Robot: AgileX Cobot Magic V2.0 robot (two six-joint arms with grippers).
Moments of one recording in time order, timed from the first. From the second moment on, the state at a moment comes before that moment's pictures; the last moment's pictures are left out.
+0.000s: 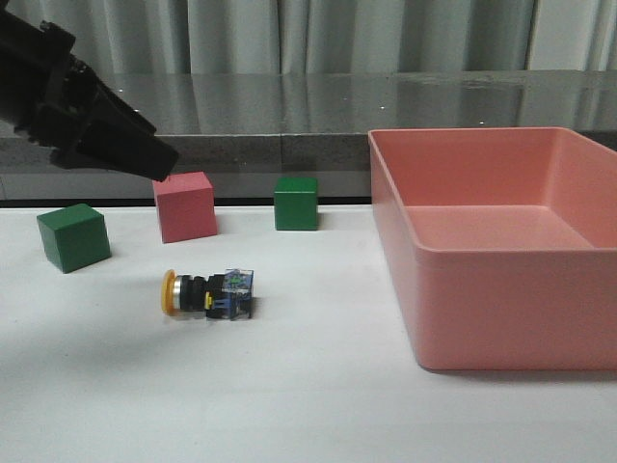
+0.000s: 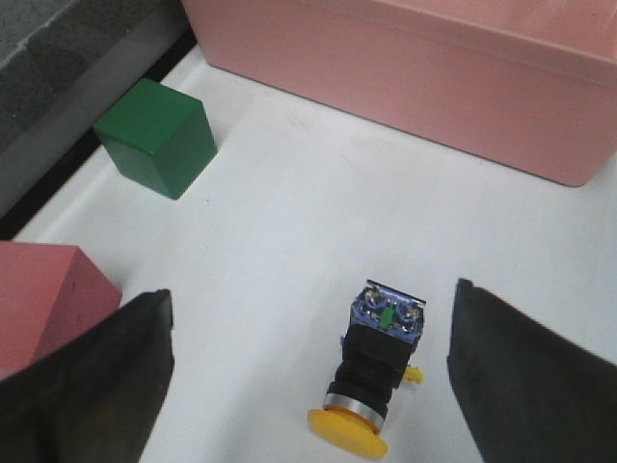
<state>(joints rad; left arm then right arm) -0.09 1.67 -1.01 -1.31 0.84 1.95 0.08 0.42 -0.30 0.32 0.14 -0.44</state>
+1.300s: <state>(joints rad) -0.07 2.13 -1.03 -1.43 1.07 2.45 0.08 0.42 -0.30 0.32 0.14 -0.44</state>
